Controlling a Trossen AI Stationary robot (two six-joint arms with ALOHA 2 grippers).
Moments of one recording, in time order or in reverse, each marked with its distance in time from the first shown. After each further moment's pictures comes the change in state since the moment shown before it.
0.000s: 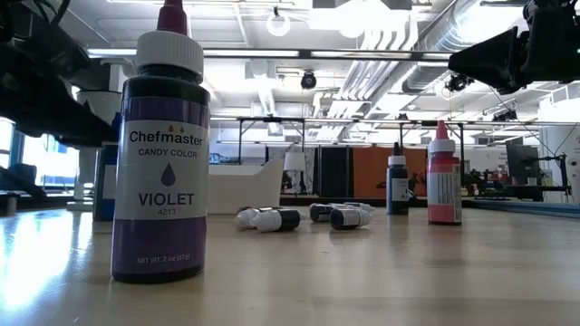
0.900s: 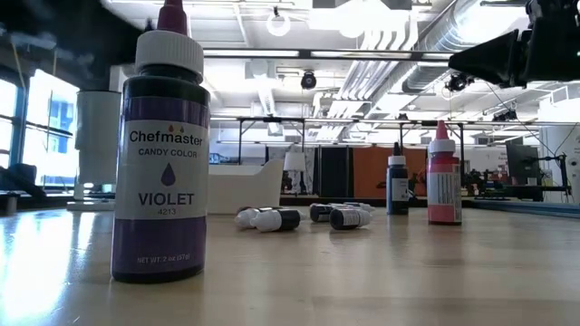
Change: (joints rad) left arm 0.057 0.026 0.234 0.152 -0.144 0.323; right arm 0.000 0.000 0.000 0.000 -0.008 -0.148
